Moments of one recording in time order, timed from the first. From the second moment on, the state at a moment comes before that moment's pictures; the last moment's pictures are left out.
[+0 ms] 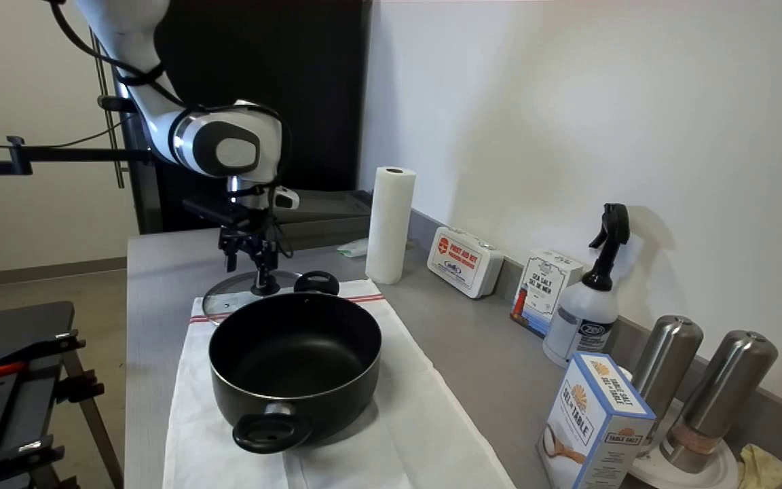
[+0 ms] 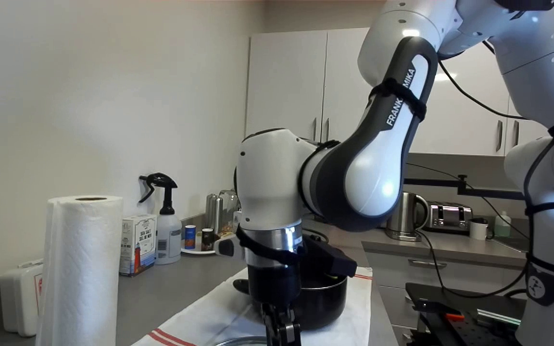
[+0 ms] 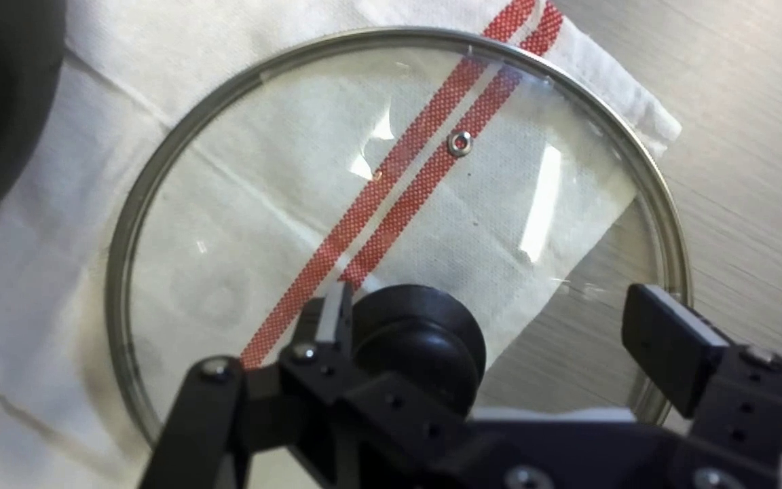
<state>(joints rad) 0.19 0.44 0.15 -2.23 -0.13 2.56 -0.05</state>
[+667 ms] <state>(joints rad) 0.20 0.49 0.11 -2.18 -0.17 2.61 -0.05</state>
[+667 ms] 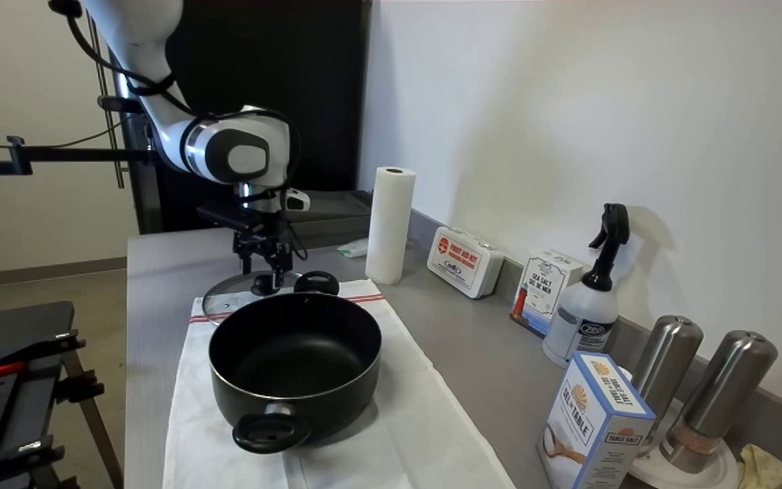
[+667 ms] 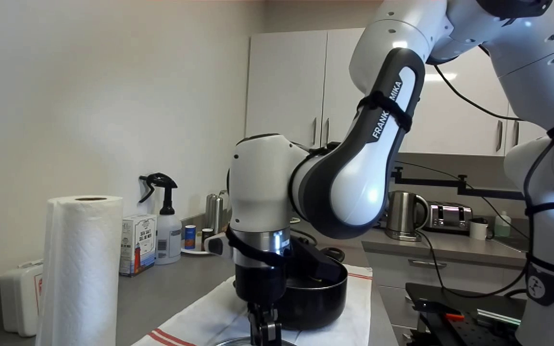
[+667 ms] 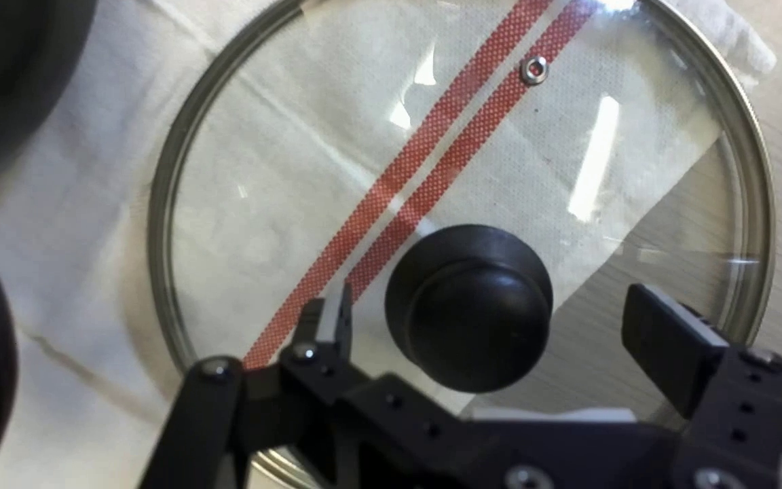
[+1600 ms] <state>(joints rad) 0.19 0.50 0.11 -2.15 -0.17 2.61 -0.05</state>
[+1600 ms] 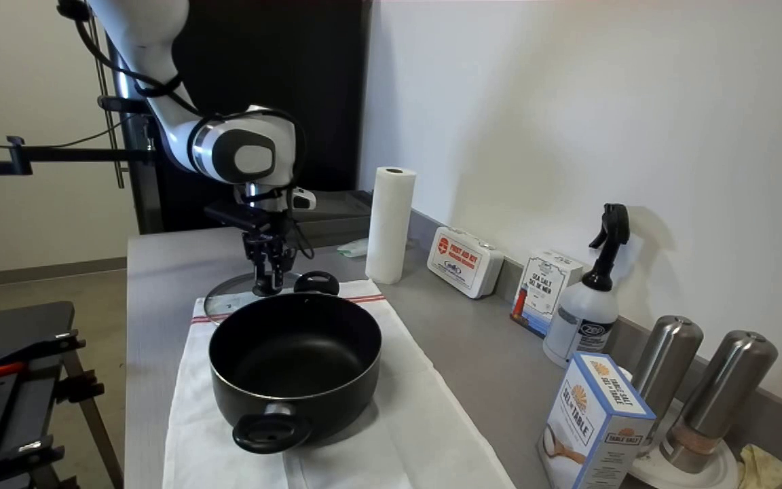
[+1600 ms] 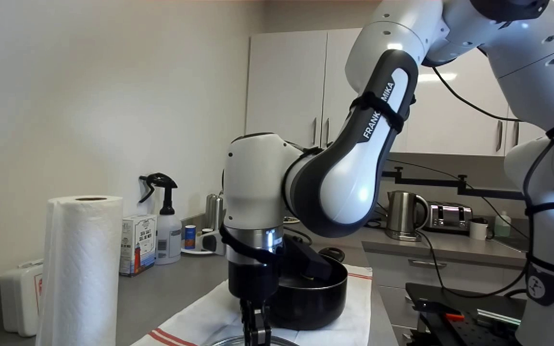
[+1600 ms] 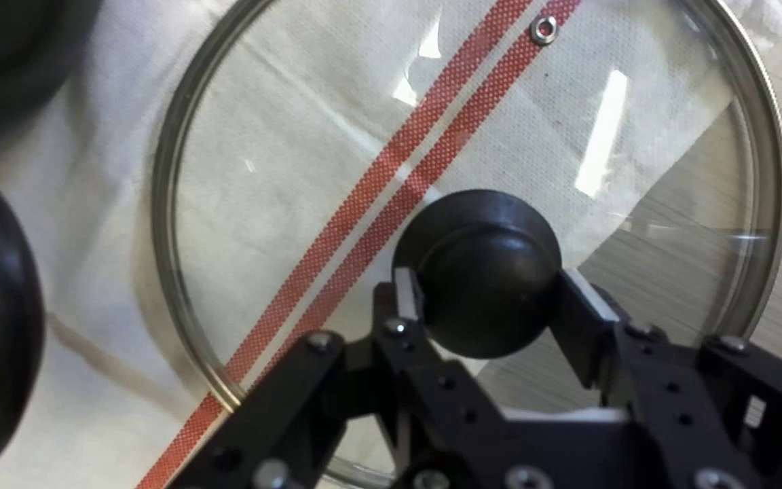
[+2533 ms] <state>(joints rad) 0.17 0.40 0.16 -2.20 -0.13 2.60 -0.09</state>
